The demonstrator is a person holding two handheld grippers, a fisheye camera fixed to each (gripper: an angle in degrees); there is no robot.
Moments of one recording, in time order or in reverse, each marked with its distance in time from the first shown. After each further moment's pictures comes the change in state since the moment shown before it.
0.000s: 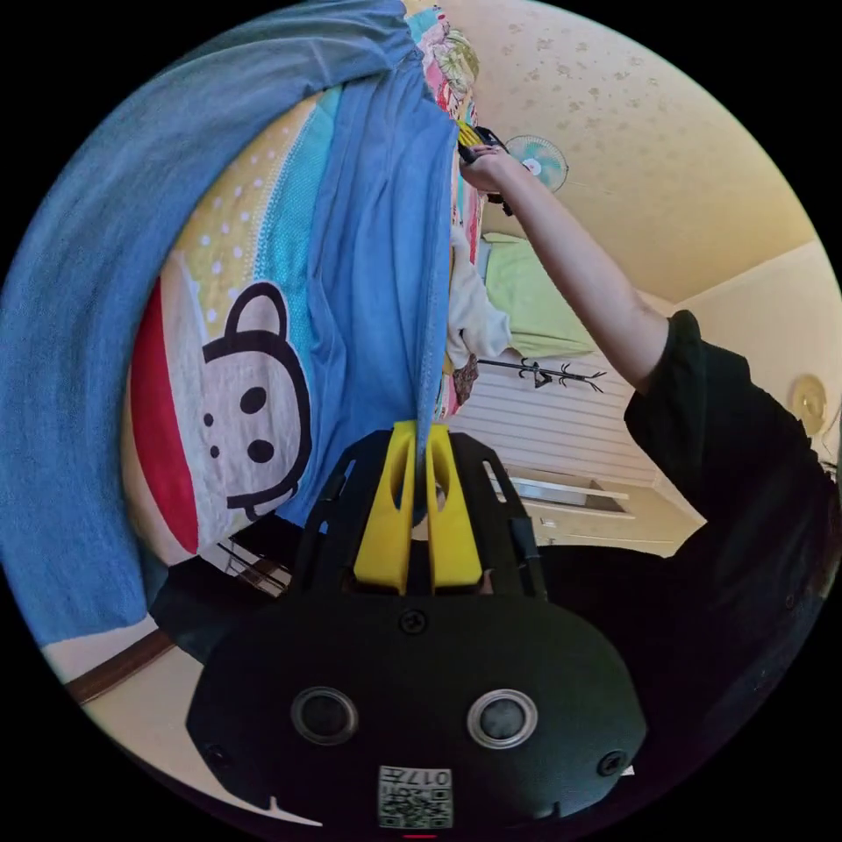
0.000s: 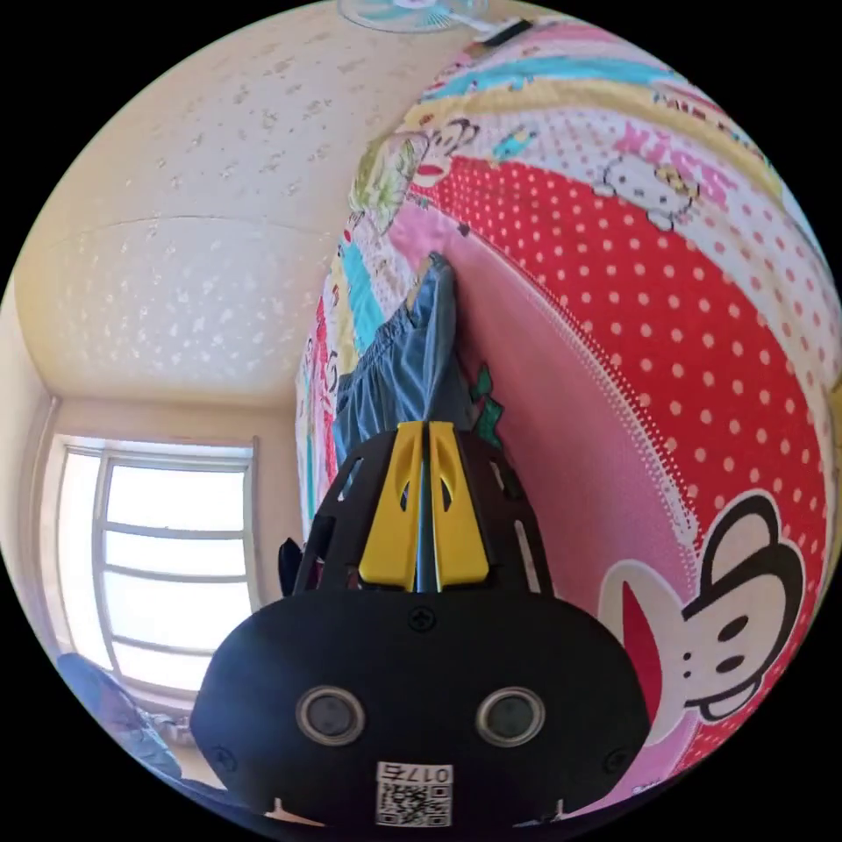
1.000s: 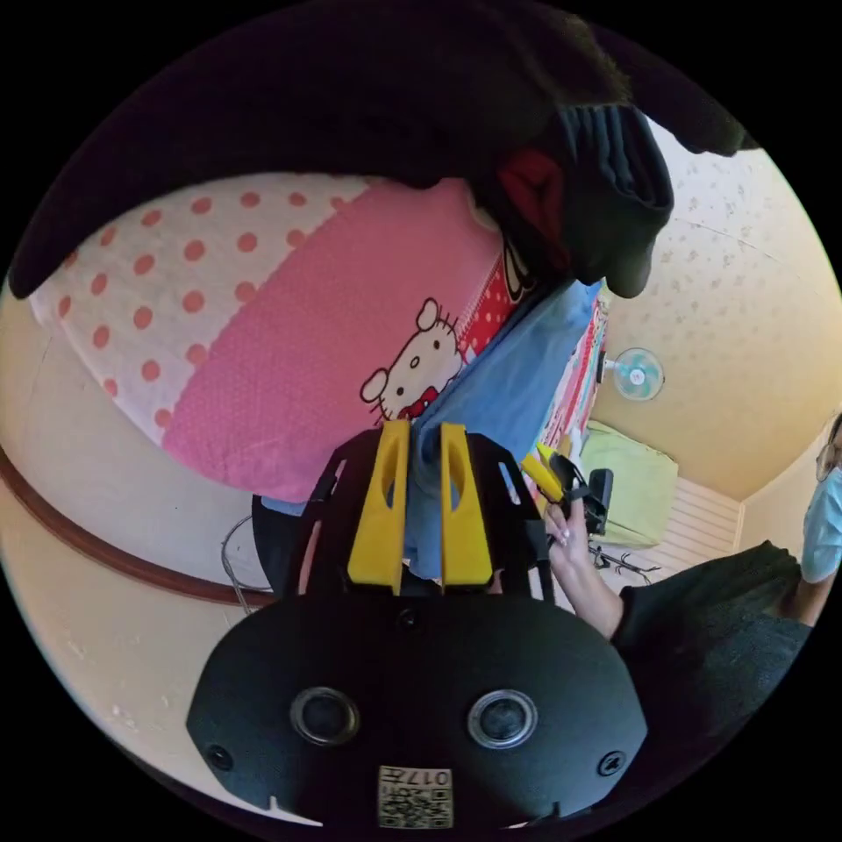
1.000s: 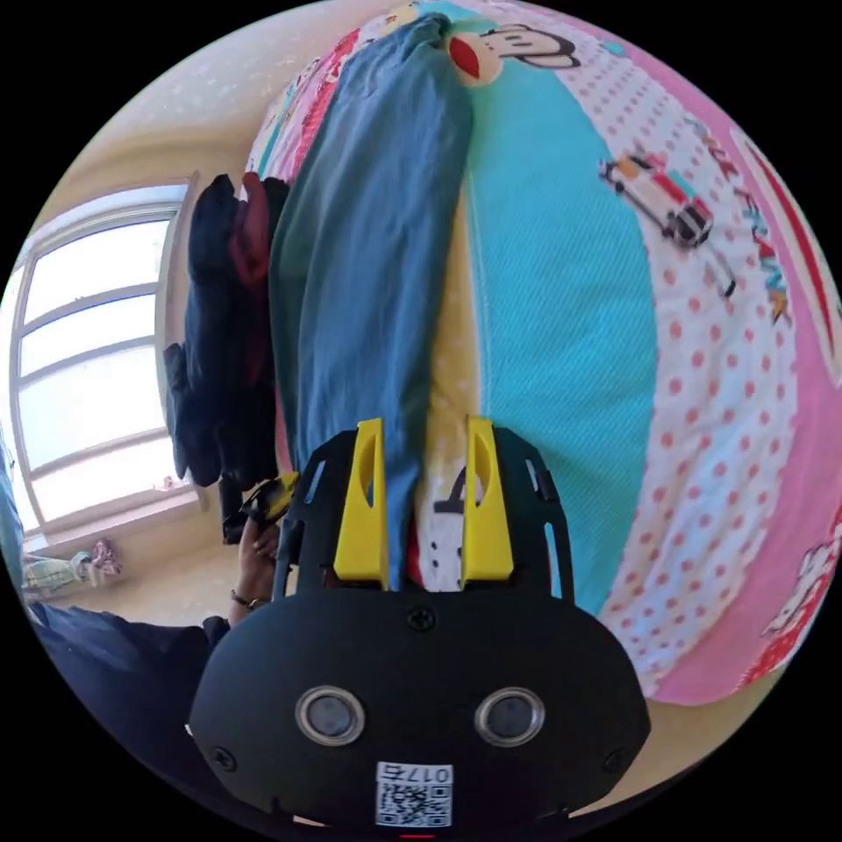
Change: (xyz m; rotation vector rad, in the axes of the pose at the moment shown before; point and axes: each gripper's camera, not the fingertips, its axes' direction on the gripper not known) left arm -0.042 -0.025 -0.273 0.530 -0.288 -0.402; right arm 0.048 0.404 0.067 -0.566 0.131 -0.185
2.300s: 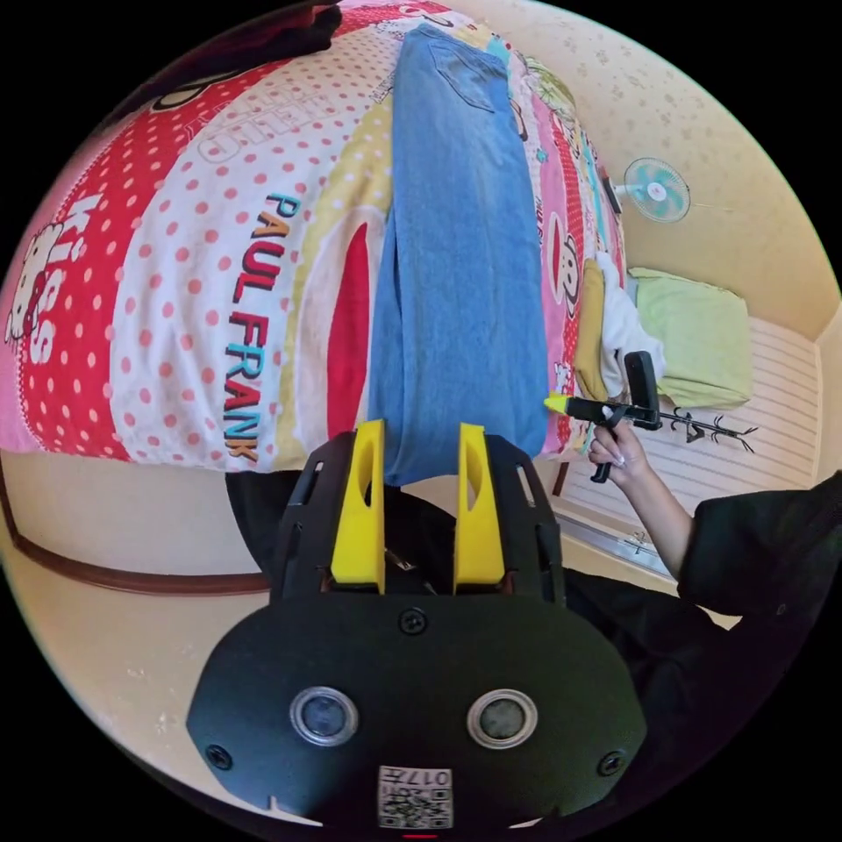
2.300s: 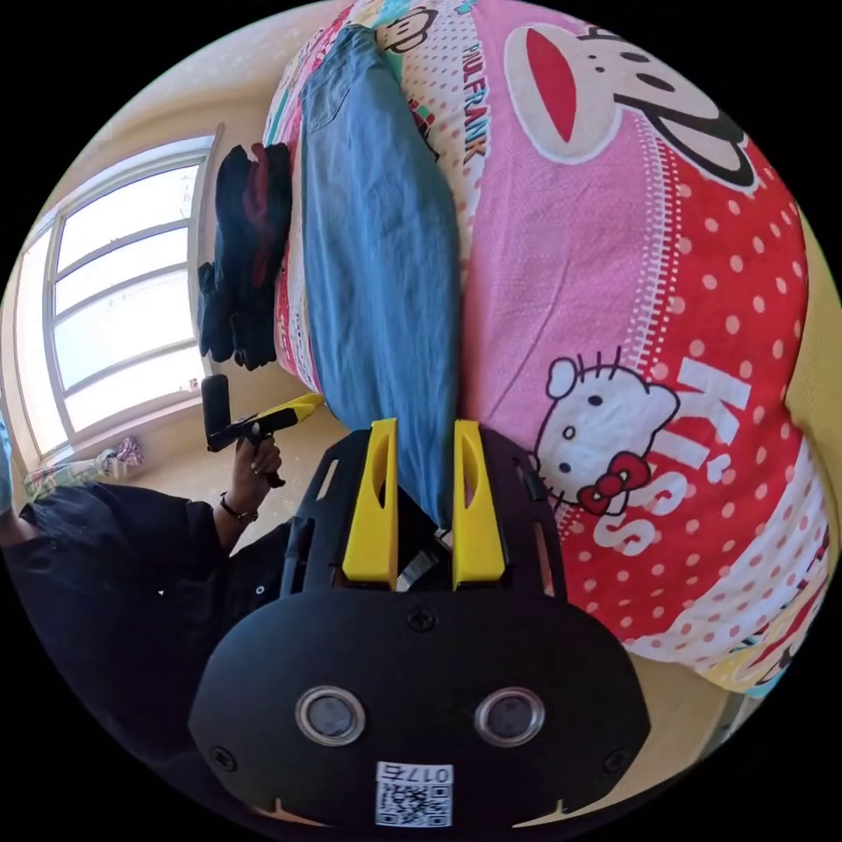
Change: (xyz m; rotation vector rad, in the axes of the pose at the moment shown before) left arm 0.016 0.190 0.297 -0.285 -0.295 0.403; right arm 0.157 0.069 -0.203 -0.403 -0.015 -0.144
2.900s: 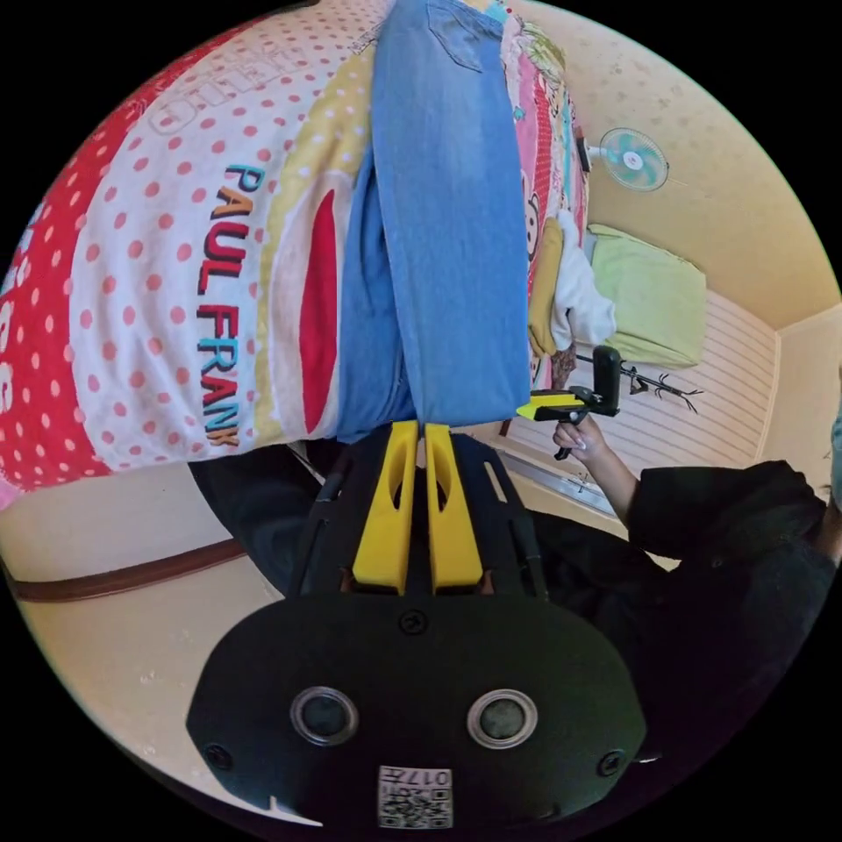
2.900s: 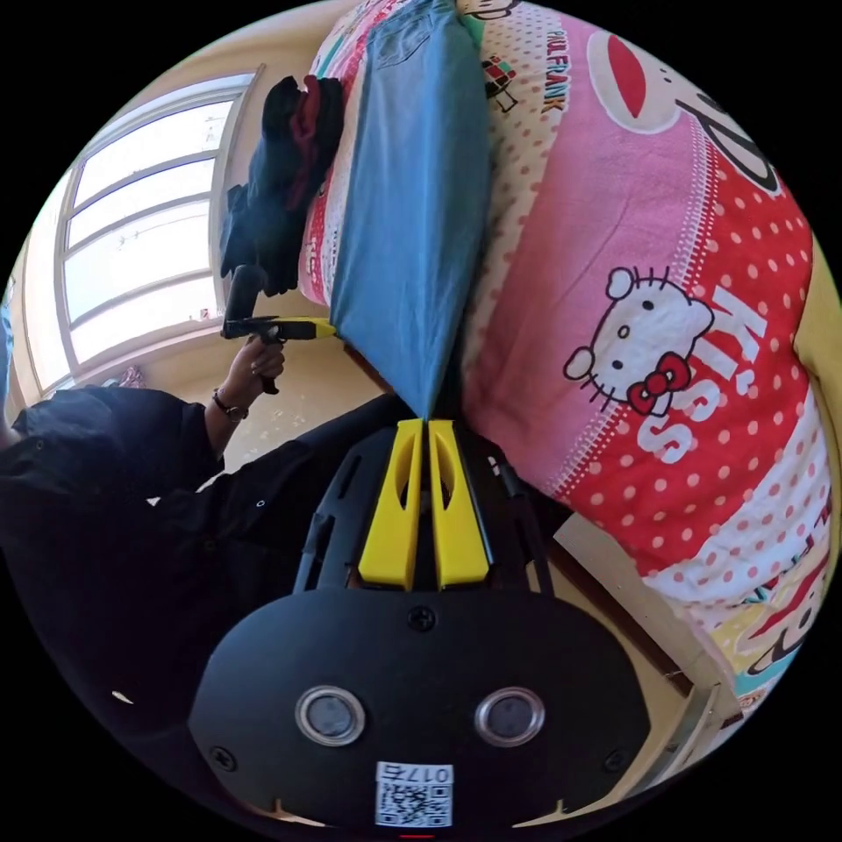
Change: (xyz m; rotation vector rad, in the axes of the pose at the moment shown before) left arm -0.043 0.010 0.037 -0.188 0.164 0.005; right arm -0.076 0.063 -0.009 -0.070 -0.073 -0.106
